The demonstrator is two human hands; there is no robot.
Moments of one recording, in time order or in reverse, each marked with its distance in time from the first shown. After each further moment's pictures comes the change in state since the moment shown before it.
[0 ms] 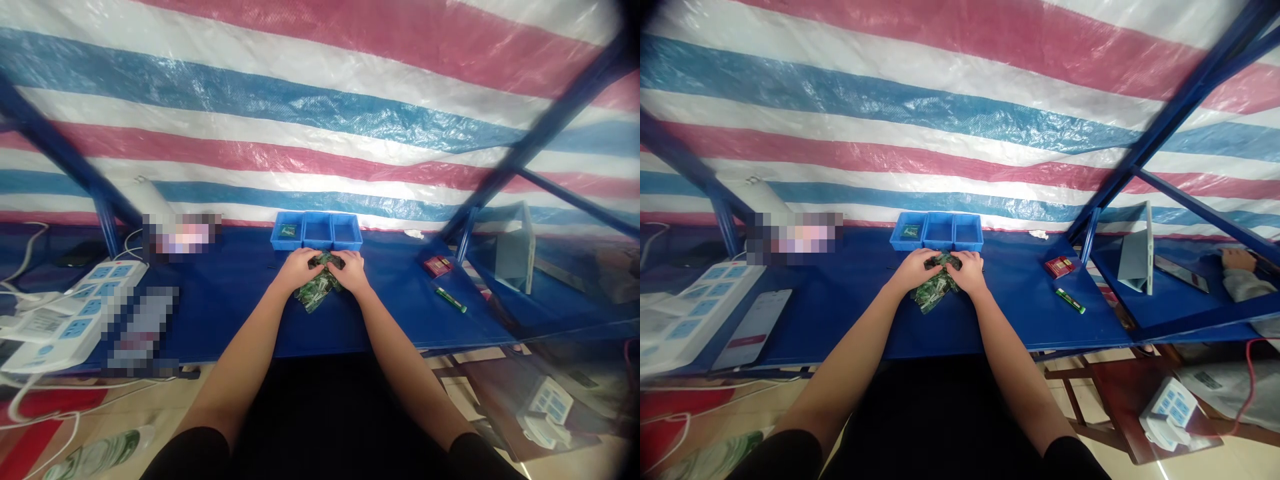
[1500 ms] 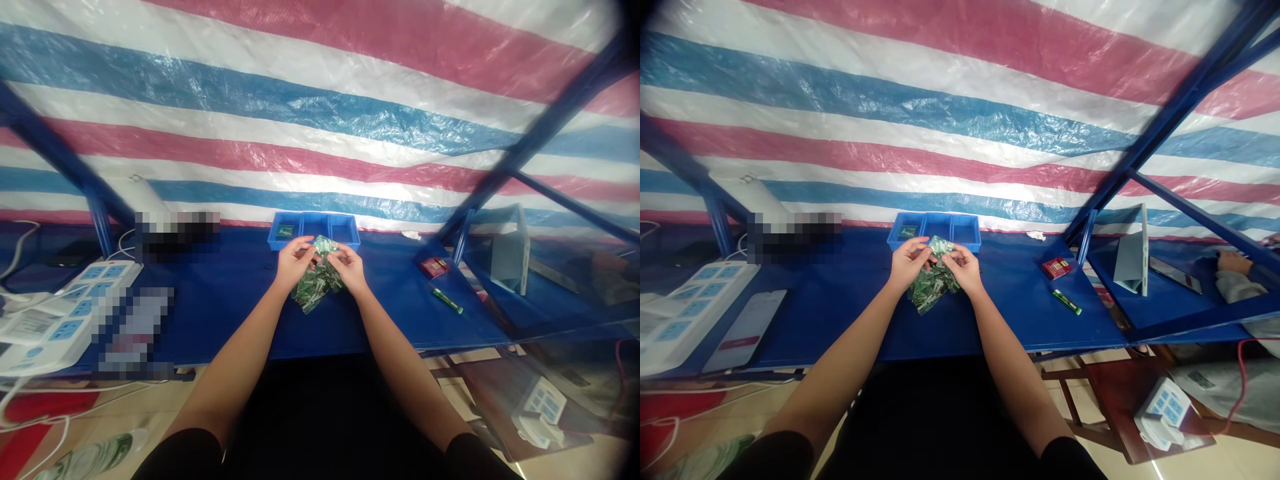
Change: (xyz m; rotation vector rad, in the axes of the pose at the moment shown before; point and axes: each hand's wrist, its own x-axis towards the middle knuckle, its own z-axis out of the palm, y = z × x) left_hand 0.007 0.023 0.004 -0.761 0.322 -0.266; right_hand 0.004 -0.018 -0.001 0.994 0.078 0.135
